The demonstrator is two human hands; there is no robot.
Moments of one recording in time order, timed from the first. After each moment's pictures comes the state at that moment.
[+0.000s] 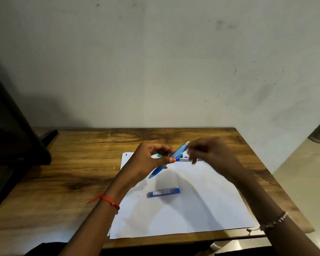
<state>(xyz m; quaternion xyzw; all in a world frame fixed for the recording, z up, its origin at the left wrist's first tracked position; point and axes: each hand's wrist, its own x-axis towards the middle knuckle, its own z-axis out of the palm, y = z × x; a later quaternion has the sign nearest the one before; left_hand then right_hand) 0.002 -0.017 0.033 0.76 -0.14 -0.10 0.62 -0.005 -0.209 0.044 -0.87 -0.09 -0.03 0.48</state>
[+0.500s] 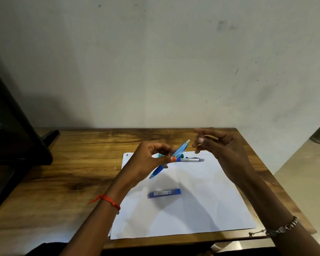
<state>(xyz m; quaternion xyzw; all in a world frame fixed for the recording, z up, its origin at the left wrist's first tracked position) 0.003 -0.016 0.032 0.75 -0.15 -0.09 0.64 -0.013 -0.211 0.056 -0.73 -0.10 -0.10 0.67</state>
